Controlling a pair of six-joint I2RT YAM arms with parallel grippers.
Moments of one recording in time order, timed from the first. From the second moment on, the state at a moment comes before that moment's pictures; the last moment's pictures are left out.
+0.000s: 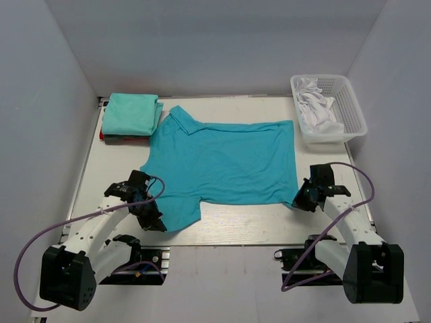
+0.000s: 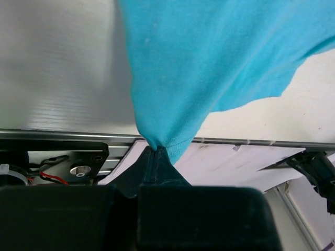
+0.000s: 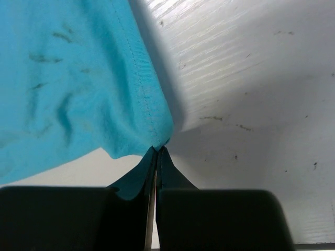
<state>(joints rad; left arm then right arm) -0.27 0.98 0.55 -1.01 0.29 -0.77 0.05 1.02 0.48 -0.60 -0.05 0.57</state>
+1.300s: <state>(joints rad) -0.20 1.56 1.38 -0.61 0.10 -0.56 0.05 1.51 1.18 -0.73 0.04 0.43</state>
